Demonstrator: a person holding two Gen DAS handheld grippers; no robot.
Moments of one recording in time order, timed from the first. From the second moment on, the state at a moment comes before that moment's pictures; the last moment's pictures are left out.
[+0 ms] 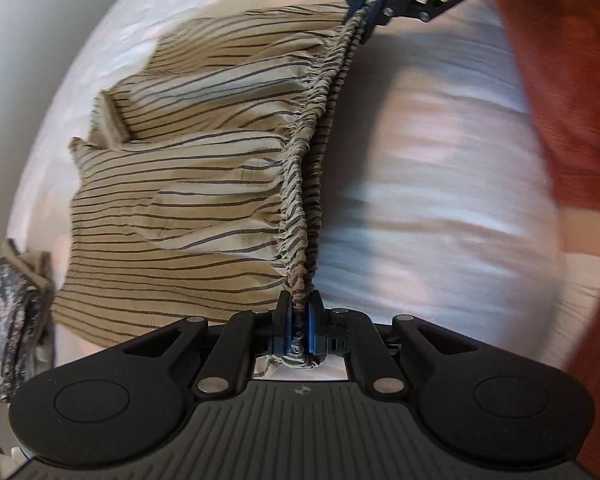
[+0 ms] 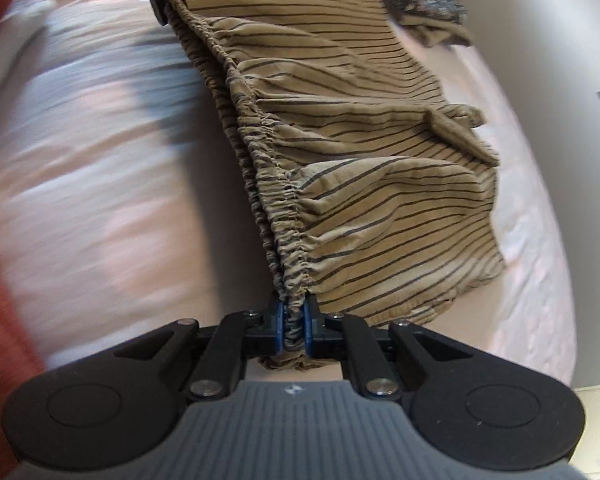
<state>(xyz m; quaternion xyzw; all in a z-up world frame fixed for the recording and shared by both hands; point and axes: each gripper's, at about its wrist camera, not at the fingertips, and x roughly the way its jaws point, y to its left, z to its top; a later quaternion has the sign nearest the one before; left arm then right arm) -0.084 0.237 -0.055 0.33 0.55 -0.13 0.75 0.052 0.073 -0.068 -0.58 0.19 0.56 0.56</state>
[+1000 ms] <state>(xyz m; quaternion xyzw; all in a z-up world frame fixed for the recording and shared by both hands) -0.069 0.252 -0.095 0.25 0.62 -0.20 0.71 0.059 0.117 -0.096 -0.53 0.35 0.59 0.50</state>
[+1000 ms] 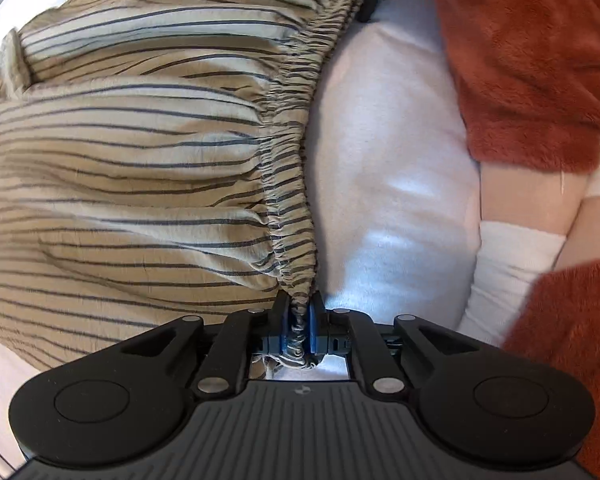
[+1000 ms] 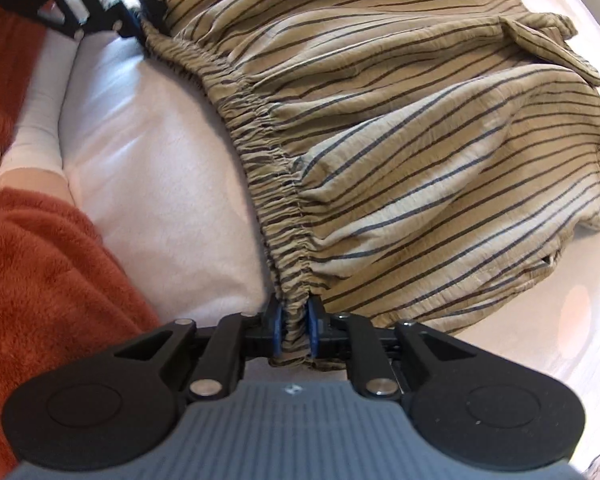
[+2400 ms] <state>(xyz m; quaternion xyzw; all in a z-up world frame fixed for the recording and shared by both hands) -0.025 0.552 -0.047 -0.23 0.28 0.34 0.87 0.337 0.156 -0.096 0.07 0.44 0.33 0.83</state>
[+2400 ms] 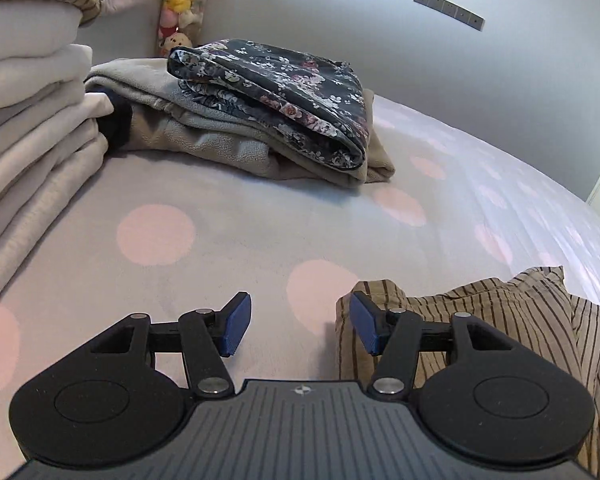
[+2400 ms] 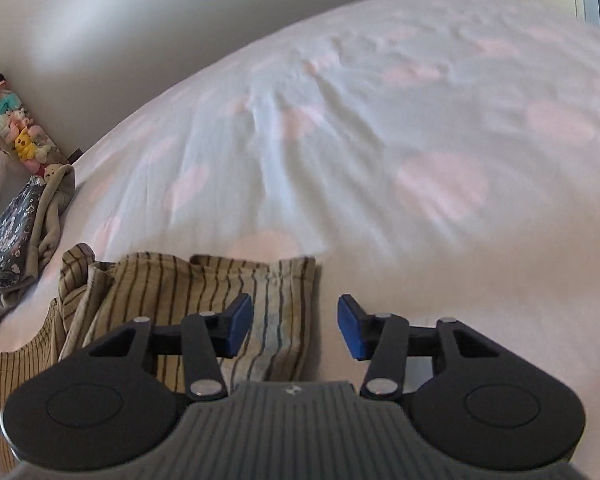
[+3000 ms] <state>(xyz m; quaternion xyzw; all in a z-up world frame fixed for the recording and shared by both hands) -0.017 0.518 -0.053 -0.18 0.26 0.32 0.89 0.320 0.141 -0.079 0.08 0.36 0.29 0.88</state>
